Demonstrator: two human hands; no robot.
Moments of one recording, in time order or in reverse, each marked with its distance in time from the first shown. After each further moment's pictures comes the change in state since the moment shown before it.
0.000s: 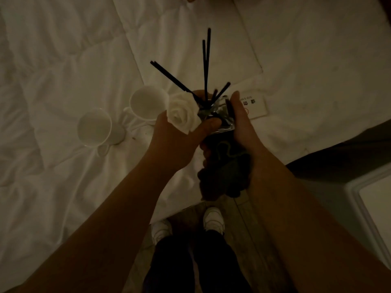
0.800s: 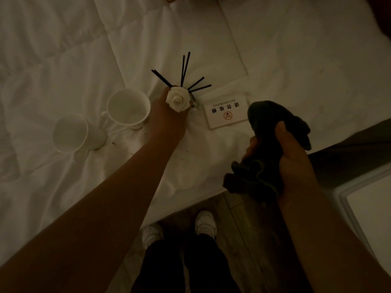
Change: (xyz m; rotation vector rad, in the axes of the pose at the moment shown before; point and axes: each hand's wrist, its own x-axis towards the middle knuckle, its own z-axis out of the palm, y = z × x) left_hand 0.060 -0.071 0.039 0.285 0.331 -0.368; right_hand -0.053 -0.010 -0.096 0.330 0.023 0.018
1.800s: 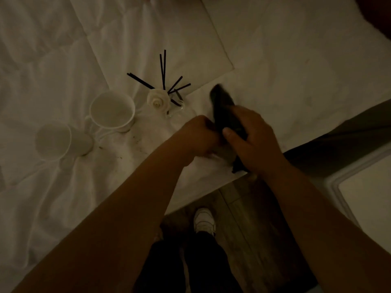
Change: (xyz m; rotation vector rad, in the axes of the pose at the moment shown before) left_hand -0.046 0.044 0.033 0.065 -0.767 -0.345; right_hand 0.050 -0.001 -0.012 -1.448 -0.119 -0.704
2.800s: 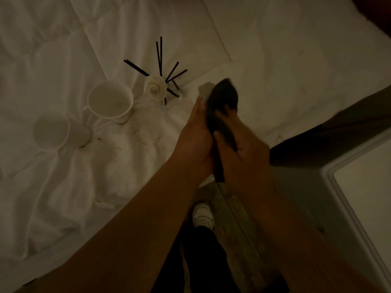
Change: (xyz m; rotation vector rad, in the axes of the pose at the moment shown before) left_hand -0.052 0.000 0.034 -1.191 -0.075 0.112; right_hand -0.055 -0.056 0.021 0.204 0.212 0.045
